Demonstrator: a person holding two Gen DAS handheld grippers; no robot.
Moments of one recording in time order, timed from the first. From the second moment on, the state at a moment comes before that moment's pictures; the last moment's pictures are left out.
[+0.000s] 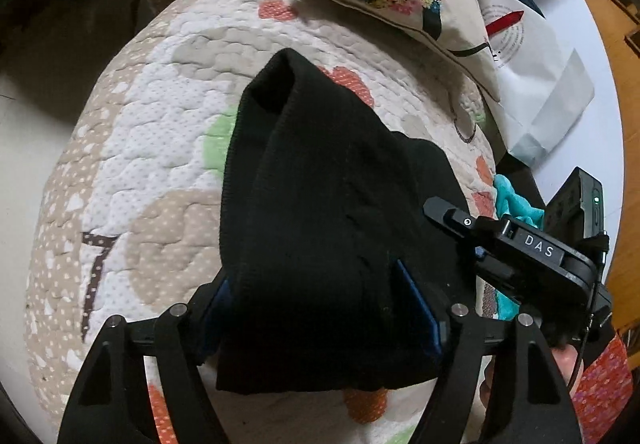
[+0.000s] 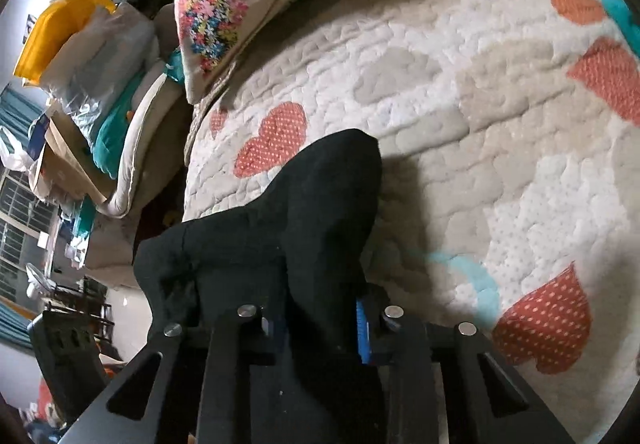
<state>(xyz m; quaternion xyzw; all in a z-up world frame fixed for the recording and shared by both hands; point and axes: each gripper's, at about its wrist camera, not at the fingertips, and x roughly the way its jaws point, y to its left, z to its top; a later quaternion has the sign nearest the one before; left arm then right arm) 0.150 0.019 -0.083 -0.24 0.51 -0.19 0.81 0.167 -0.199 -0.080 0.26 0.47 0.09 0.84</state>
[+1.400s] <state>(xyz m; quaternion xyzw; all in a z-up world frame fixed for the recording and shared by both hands) 0.108 0.069 -0.050 -0.24 0.50 -0.12 0.82 0.175 -0.103 -0.014 0.12 0.46 0.11 0.87</state>
